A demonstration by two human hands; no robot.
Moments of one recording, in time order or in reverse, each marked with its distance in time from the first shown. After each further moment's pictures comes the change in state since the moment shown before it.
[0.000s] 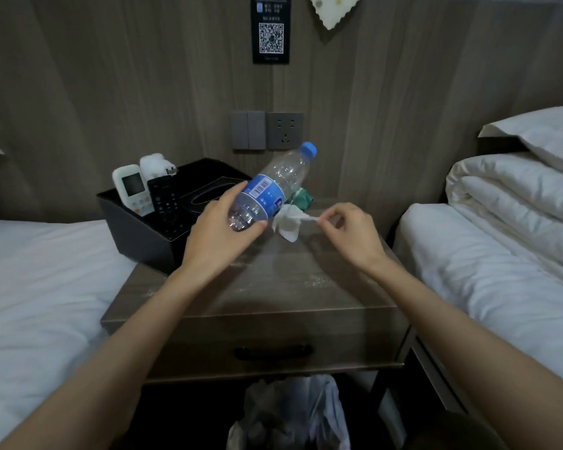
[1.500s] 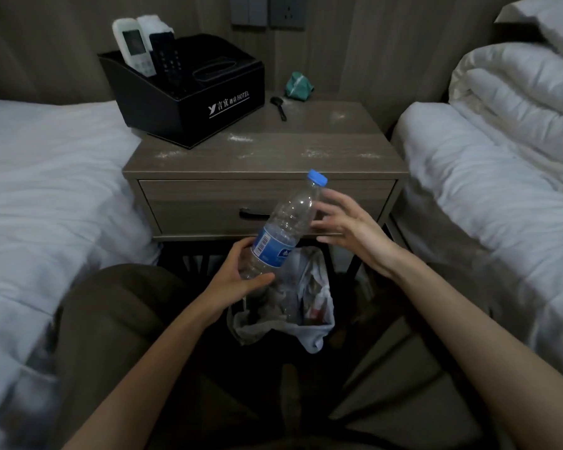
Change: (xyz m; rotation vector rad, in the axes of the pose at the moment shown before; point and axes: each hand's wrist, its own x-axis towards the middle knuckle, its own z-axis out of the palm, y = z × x) left_hand -0.258 -0.068 0.057 -0.543 -0.462 -0.467; right_hand -0.211 0.006 -0.018 0.891 -0.535 0.476
